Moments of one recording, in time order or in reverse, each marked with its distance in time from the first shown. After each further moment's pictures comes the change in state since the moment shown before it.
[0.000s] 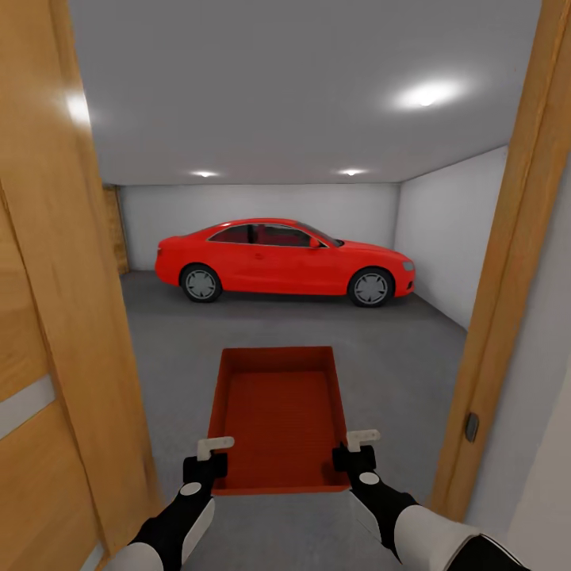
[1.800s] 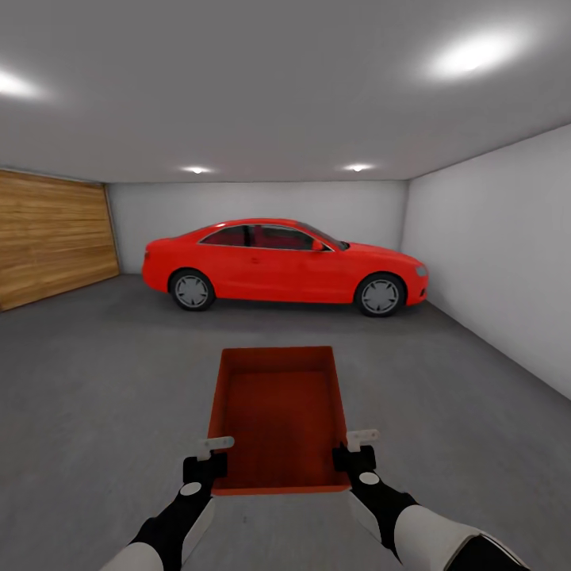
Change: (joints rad) left arm 0.000 0.000 0.000 0.000 0.000 0.000 0.000; right arm 0.000 0.000 -0.001 0.000 0.001 0.000 0.000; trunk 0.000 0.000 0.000
